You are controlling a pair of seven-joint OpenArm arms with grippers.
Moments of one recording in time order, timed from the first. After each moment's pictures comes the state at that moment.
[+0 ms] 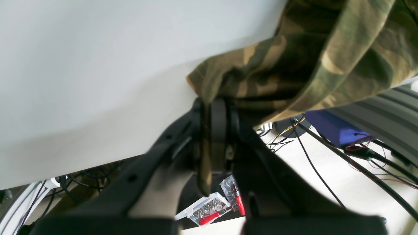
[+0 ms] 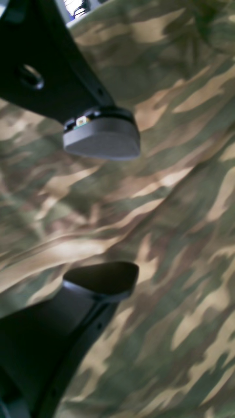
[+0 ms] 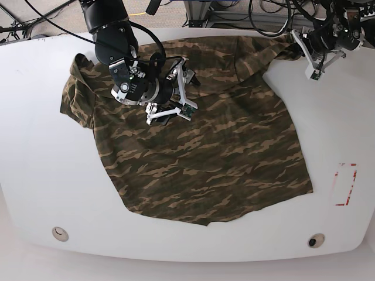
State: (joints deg) left arm 30.8 -17.9 -21.9 114.6 -29.3 -27.3 72.6; right arm -1.0 9.2 -19.1 98.7 12.1 41.0 -58.3
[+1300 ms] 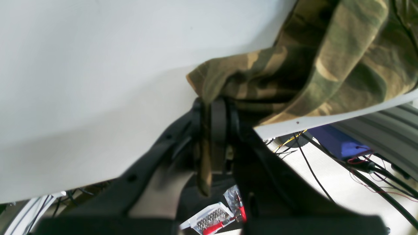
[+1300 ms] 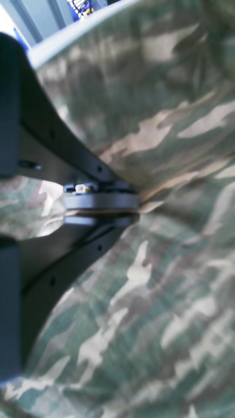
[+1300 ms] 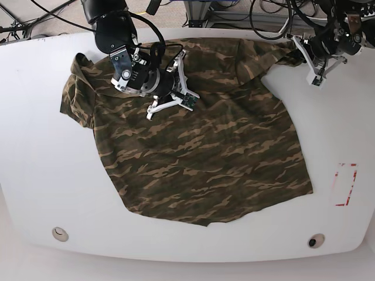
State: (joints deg) left arm 28.6 -18.1 -21.9 114.5 -29.3 -27.3 72.6; right arm -6.0 9.7 -19.8 106.2 6.7 41.0 -55.2
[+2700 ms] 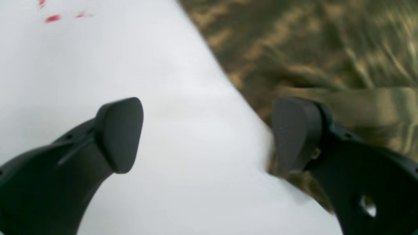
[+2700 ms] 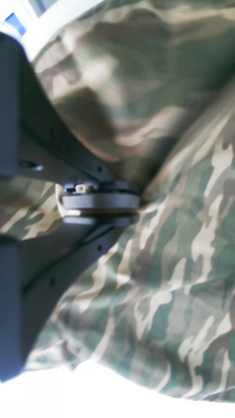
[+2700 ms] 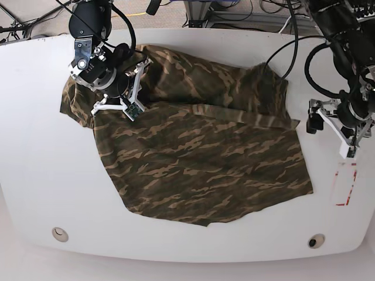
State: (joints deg) left arm -5.5 -17.8 -29.5 107.4 -28.5 -26.9 82.1; right arm -12.6 8.9 4.0 113.2 7.7 41.2 -58.0
